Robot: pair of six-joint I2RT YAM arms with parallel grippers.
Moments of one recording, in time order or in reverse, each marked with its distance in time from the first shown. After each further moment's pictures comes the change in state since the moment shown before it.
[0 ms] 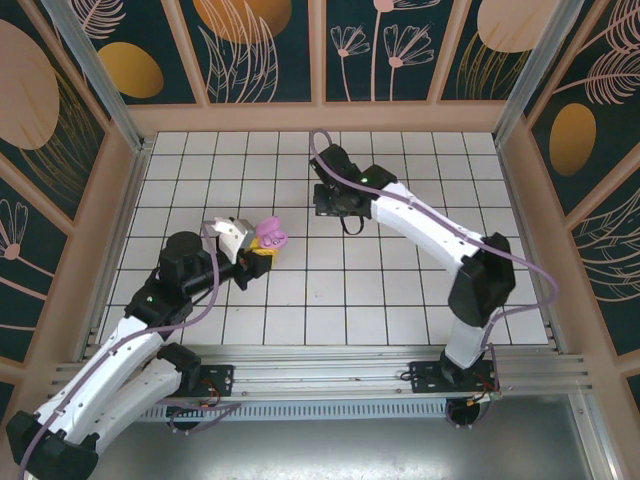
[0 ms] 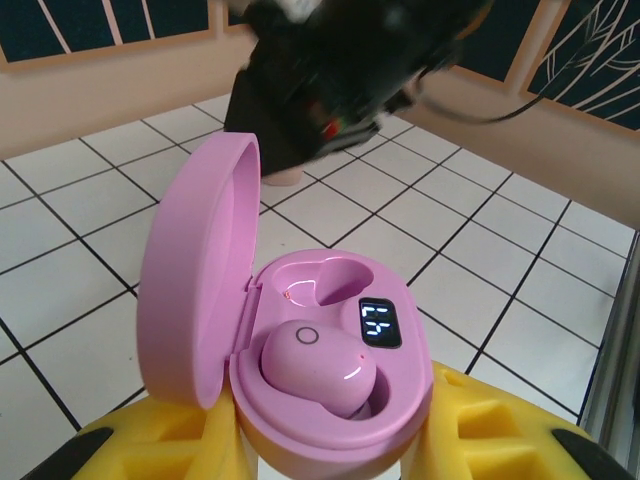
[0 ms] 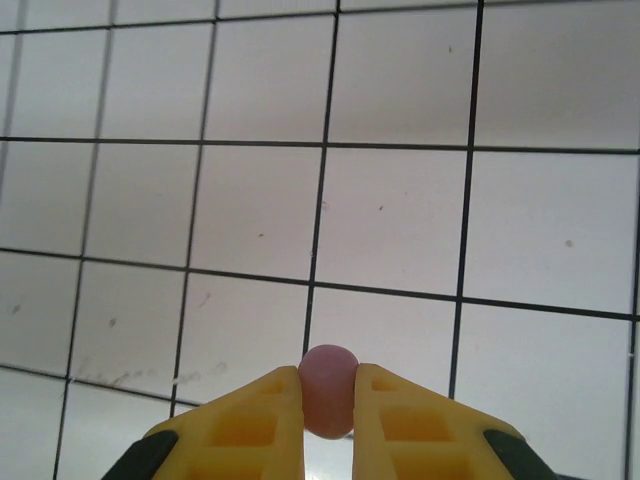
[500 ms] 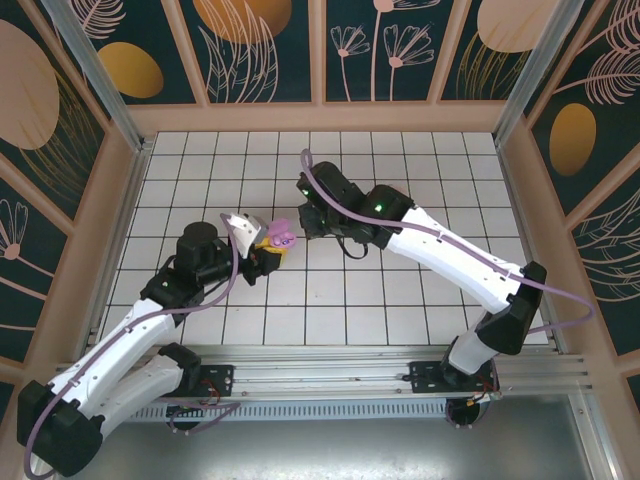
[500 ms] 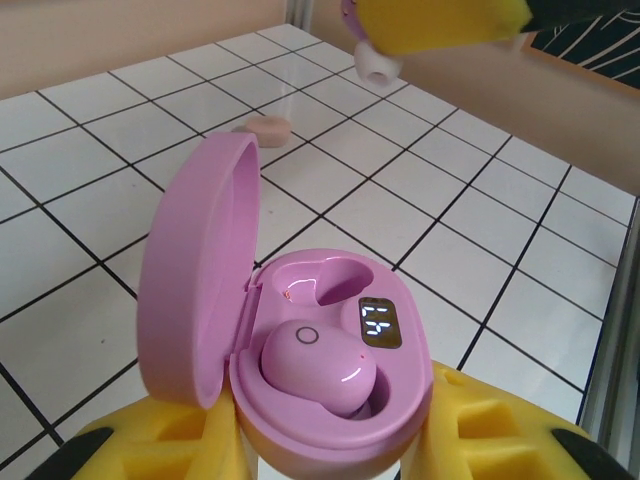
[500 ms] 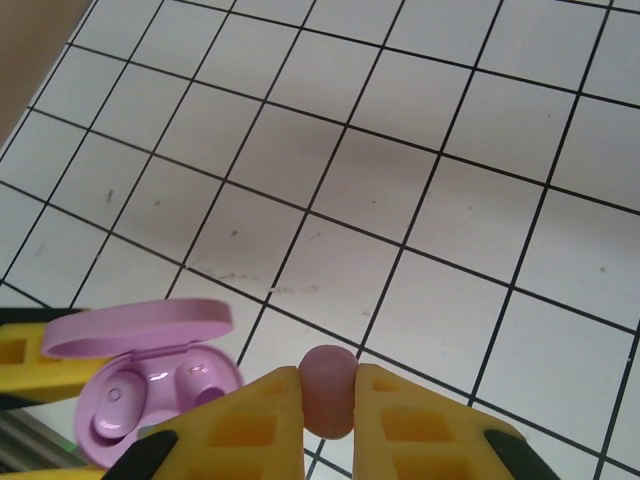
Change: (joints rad) left arm 0.000 0.145 0.010 0.049 0.039 0.021; right arm 0.232 -0.169 0.040 -0.087 0.079 -0.114
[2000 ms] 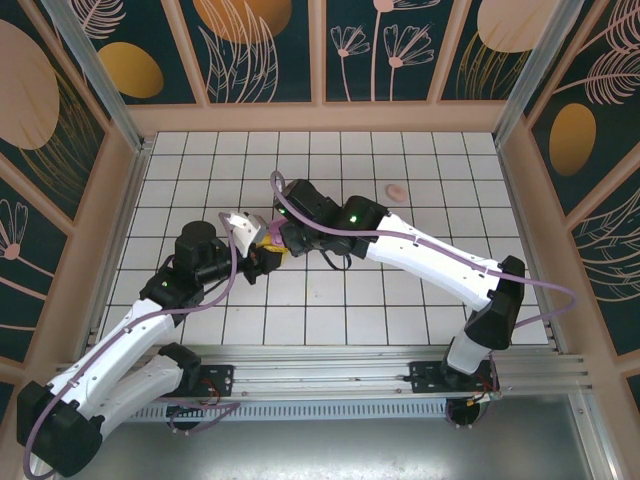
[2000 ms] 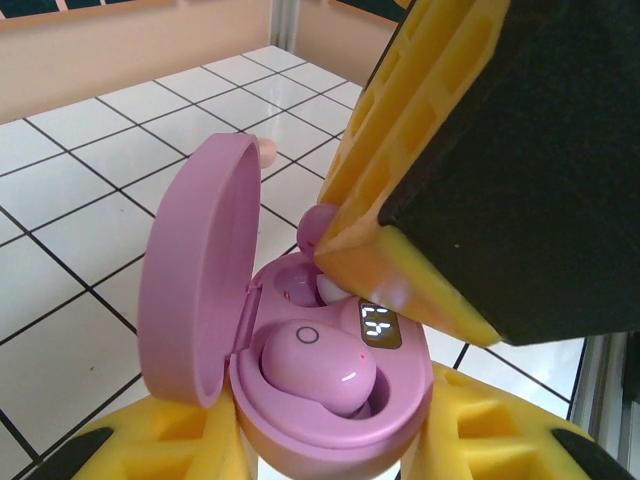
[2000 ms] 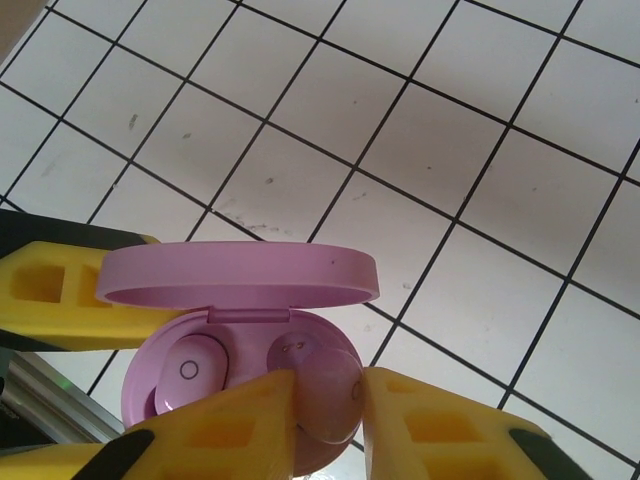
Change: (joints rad) left arm 0.000 -0.003 0.006 0.028 0.029 -0.001; right arm 0.086 0.077 0.017 -0.008 -0.018 -0.045
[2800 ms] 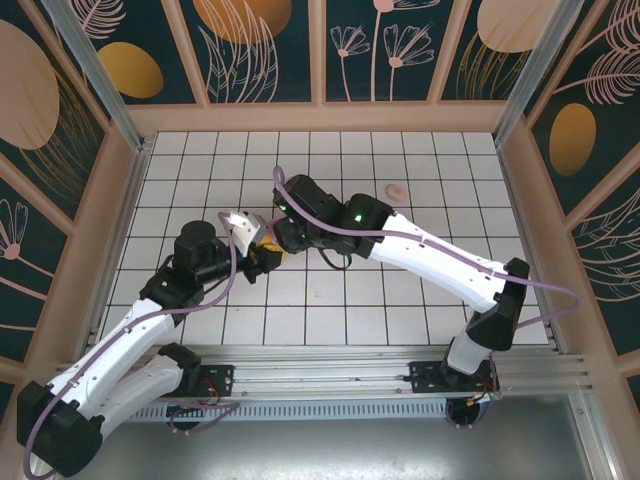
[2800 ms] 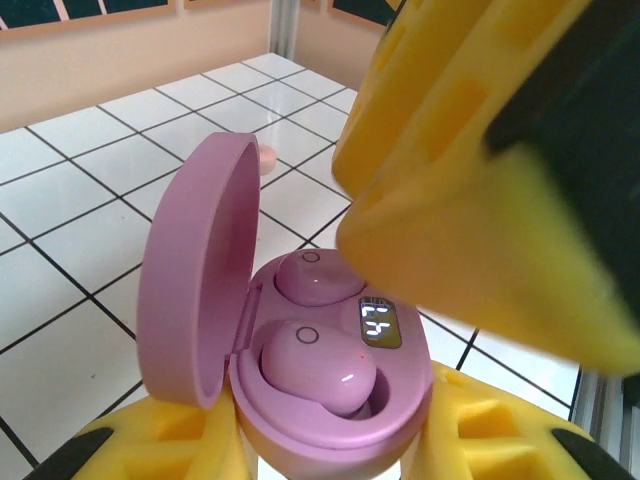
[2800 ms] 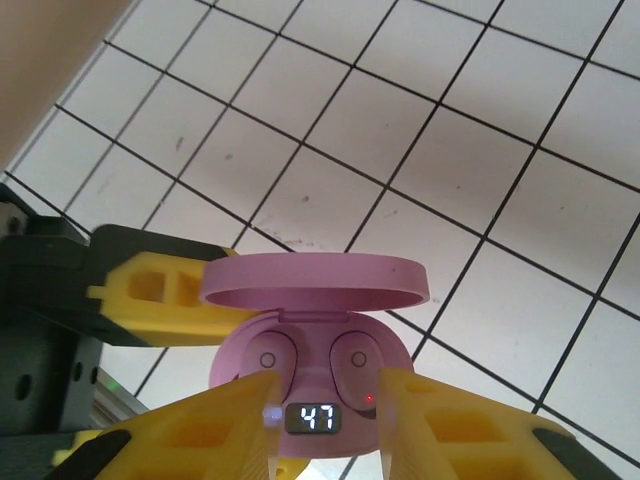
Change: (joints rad) left arm 0.000 0.000 0.001 0.016 0.005 0.000; right arm 0.011 -0.023 0.048 0.003 -0.021 0.020
